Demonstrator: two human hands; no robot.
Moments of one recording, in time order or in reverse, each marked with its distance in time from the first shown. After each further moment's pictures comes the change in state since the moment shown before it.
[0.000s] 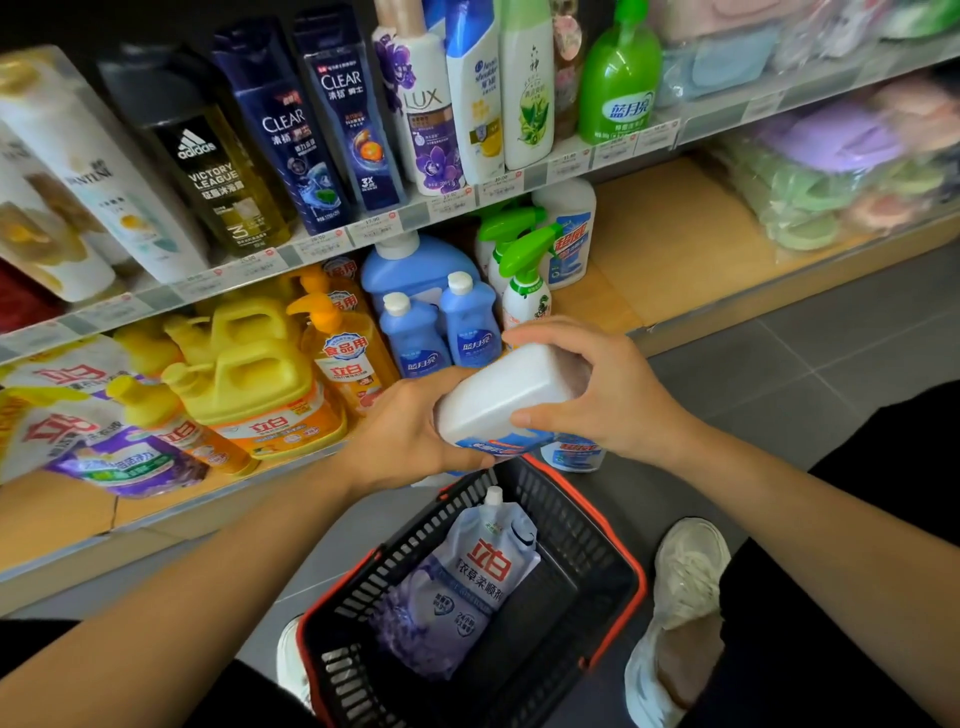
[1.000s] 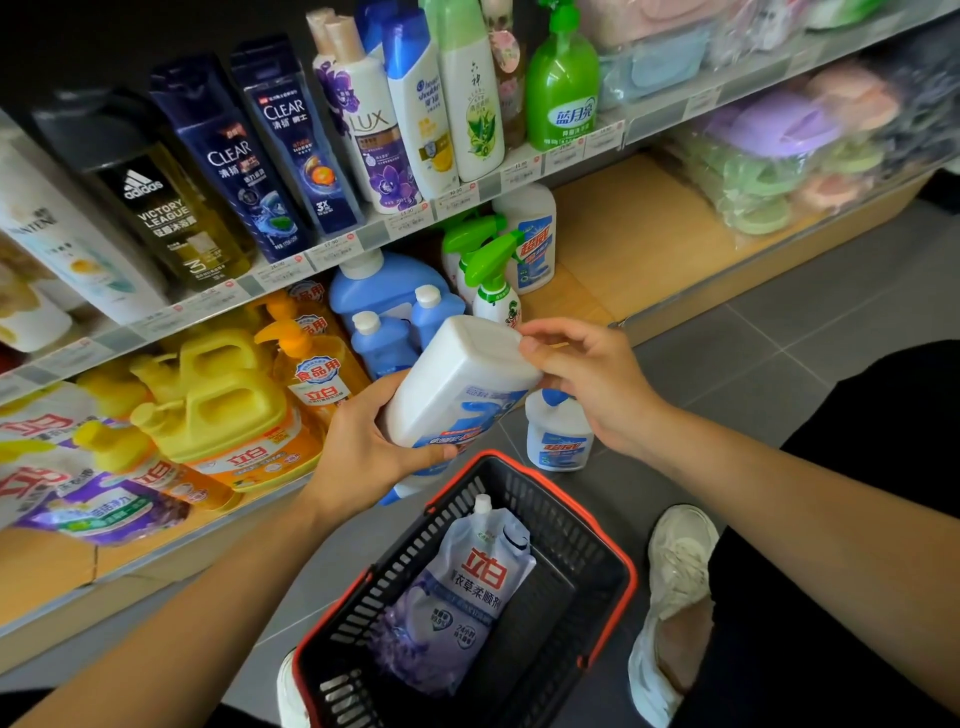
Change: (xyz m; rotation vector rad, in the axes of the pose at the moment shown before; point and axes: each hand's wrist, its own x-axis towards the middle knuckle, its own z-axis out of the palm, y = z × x) left_hand -0.009 0.007 0.000 -0.199 0.253 -0.088; right_hand 0.006 0.030 -0.002 0.484 0.350 0.360
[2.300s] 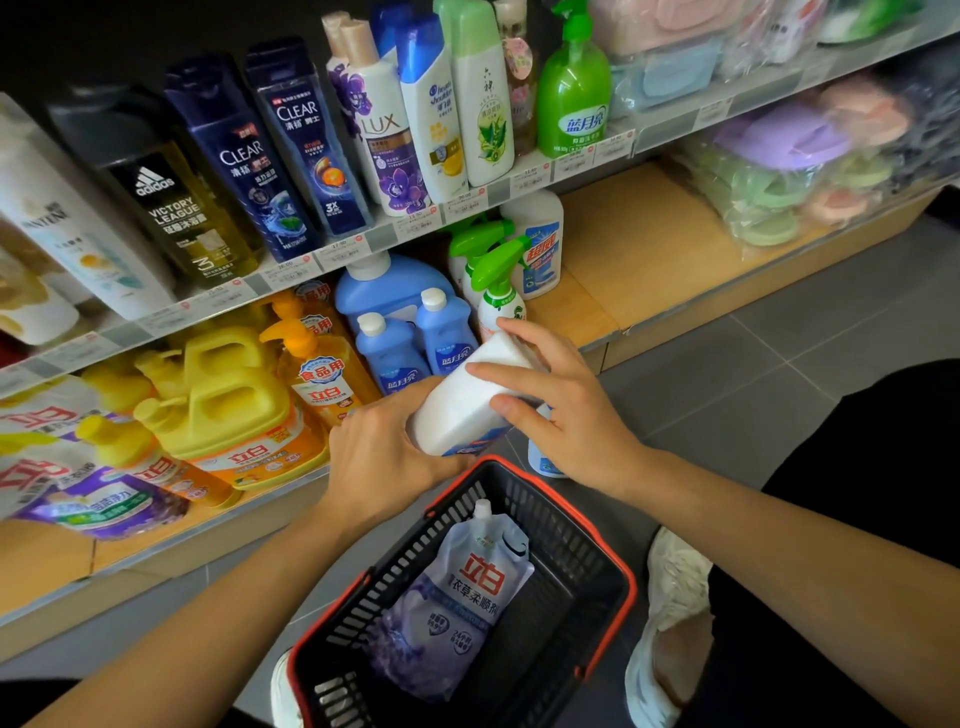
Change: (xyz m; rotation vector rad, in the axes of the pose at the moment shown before) left_hand -0.005 0.008 0.012 0.504 0.091 0.063; right_hand -0.023 0.006 0.016 -0.680 -0.191 -0.635
